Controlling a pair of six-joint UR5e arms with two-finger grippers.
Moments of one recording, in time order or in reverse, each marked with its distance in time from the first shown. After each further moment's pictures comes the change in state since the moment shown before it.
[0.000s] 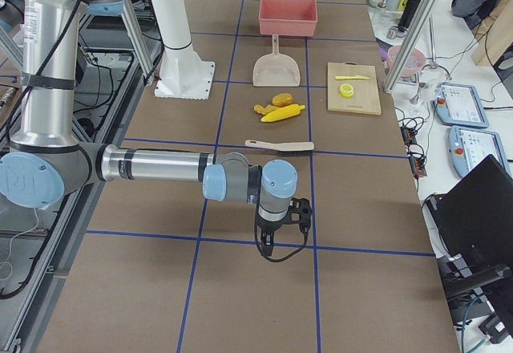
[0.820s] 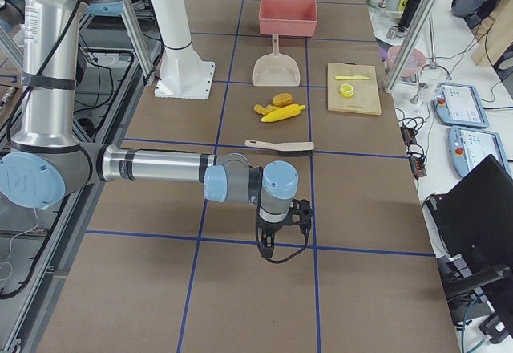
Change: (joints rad) left arm 0.004 -0.002 0.004 0.000 0.002 -0.001; right arm 0.000 0.007 -0.010 0.002 -0.007 -0.005
